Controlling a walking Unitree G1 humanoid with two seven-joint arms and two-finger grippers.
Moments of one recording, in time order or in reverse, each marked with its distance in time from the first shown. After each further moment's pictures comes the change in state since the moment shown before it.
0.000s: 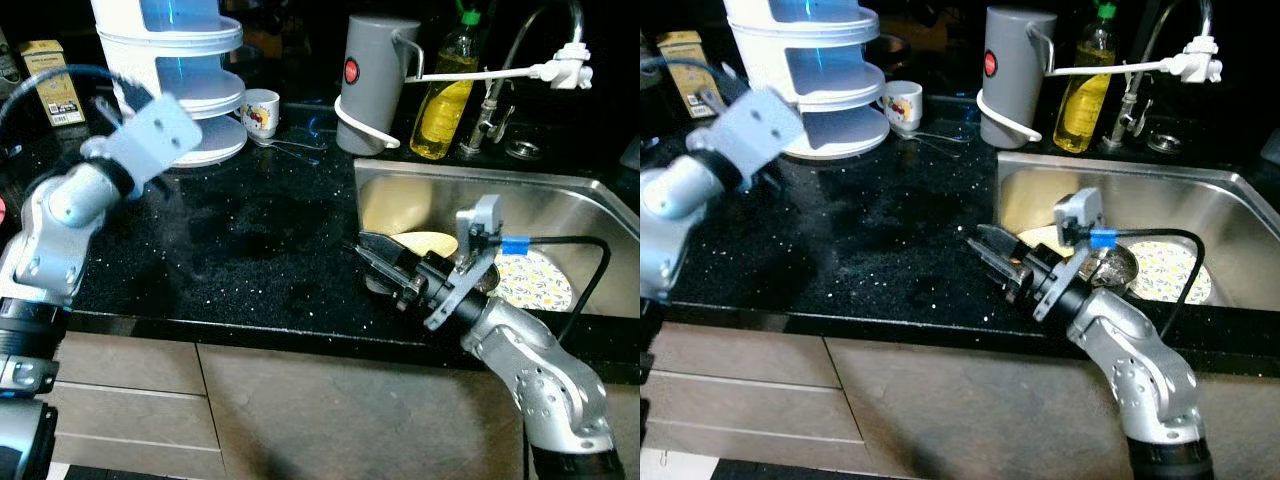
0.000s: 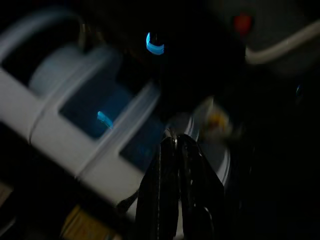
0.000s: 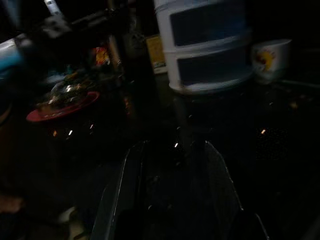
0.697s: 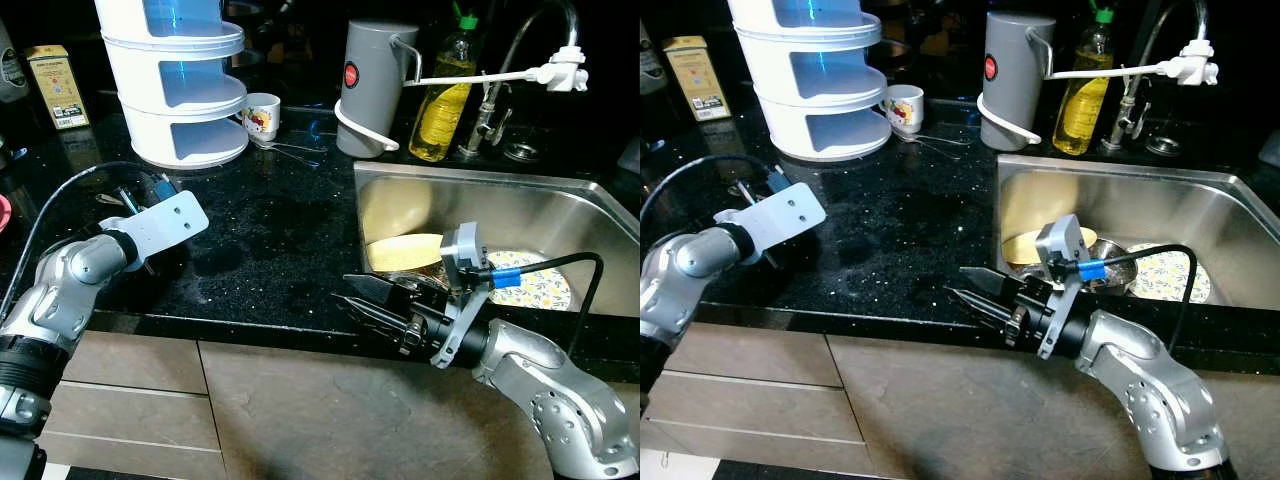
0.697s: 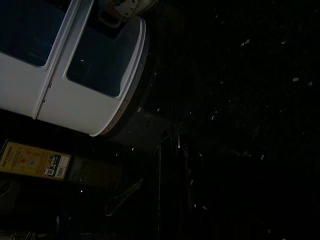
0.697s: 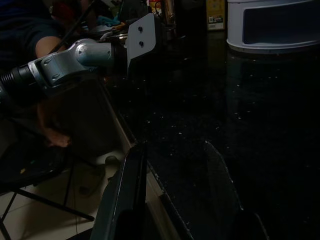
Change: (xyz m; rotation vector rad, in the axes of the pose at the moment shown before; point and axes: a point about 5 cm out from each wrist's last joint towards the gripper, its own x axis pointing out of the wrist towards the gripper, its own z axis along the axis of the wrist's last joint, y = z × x) left arm -0.046 -0.057 -0.093 0.112 0.400 -0.317; right arm -0.021 0.024 -0.016 -0.025 0.197 0.221
